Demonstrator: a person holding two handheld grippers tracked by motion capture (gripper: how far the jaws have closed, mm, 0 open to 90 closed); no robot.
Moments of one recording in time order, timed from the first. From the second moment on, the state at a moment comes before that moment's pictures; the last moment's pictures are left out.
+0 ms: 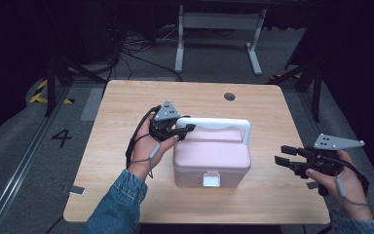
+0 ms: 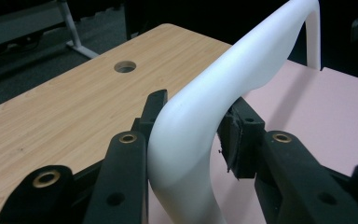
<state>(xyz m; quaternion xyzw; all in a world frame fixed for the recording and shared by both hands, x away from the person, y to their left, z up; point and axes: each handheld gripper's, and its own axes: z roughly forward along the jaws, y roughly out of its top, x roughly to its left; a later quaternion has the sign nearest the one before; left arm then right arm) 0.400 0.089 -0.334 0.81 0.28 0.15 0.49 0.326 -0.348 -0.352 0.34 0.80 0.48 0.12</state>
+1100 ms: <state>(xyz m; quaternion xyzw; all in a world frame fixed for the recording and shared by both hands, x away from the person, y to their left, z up) 0.429 0.091 -0.300 0.80 0.33 0.11 0.49 0.329 -0.342 -0.344 0.34 0.79 0.50 0.12</state>
